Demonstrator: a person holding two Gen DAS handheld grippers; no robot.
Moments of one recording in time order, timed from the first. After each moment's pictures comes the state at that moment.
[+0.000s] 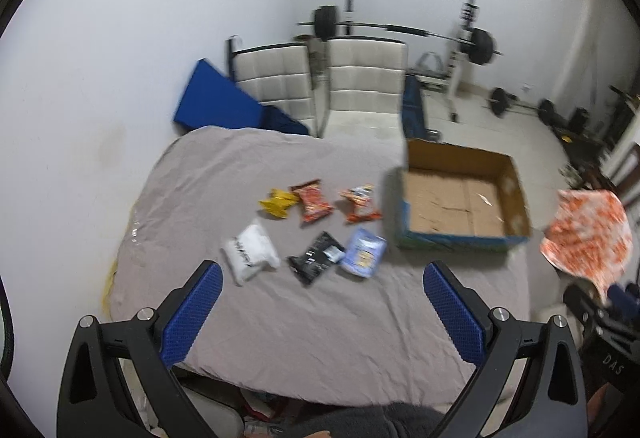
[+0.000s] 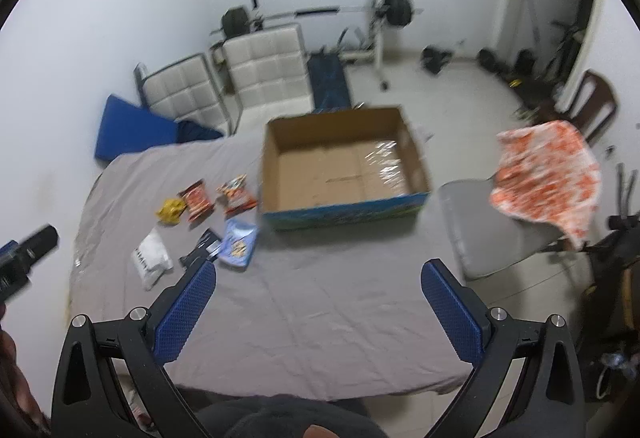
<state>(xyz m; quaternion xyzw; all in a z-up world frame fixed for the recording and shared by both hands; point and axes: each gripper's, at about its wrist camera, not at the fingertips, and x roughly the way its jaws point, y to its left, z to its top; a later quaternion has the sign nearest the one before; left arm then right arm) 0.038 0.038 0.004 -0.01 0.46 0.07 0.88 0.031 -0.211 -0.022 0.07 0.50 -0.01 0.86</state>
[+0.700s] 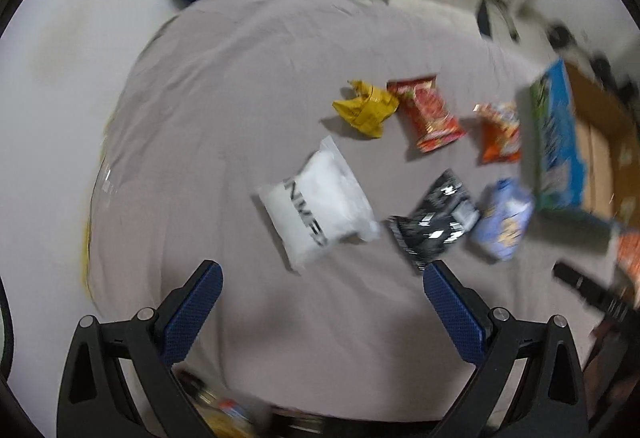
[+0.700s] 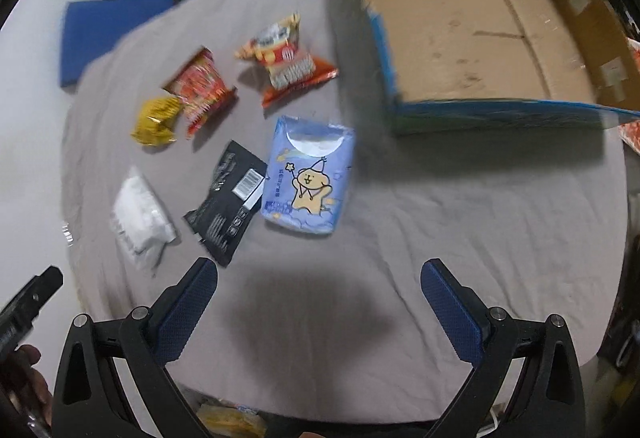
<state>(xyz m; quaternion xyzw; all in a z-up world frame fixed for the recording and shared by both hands) 0.166 0.208 -0.233 -0.01 0.64 0.08 0.76 0.202 -0.052 -0.326 0.13 0.69 0.04 0.71</state>
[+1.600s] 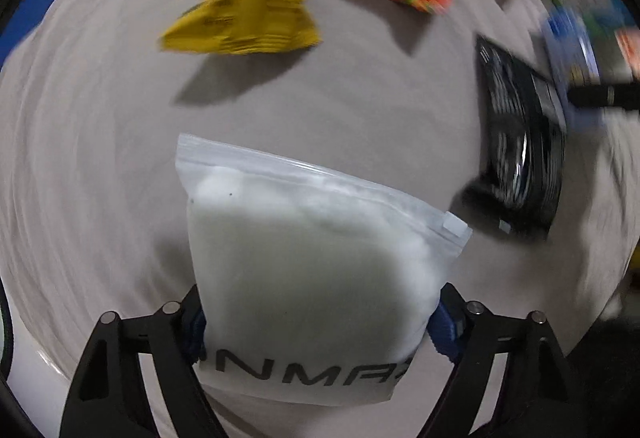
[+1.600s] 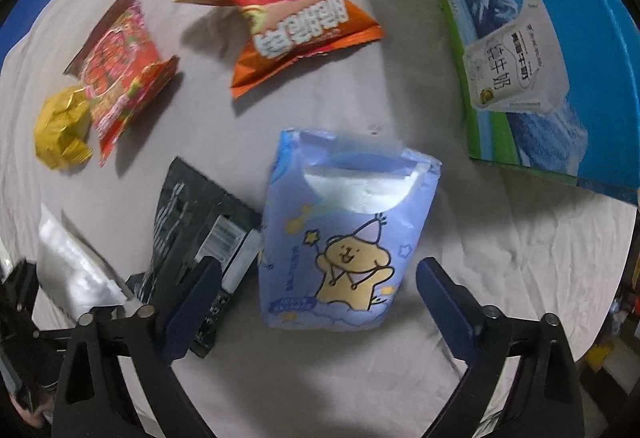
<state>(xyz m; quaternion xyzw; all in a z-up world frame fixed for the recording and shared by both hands) 0.237 0.213 -0.418 0.13 0.71 -0.15 0.67 0.254 0.022 -0.444 0.08 0.76 -0.03 0.65</state>
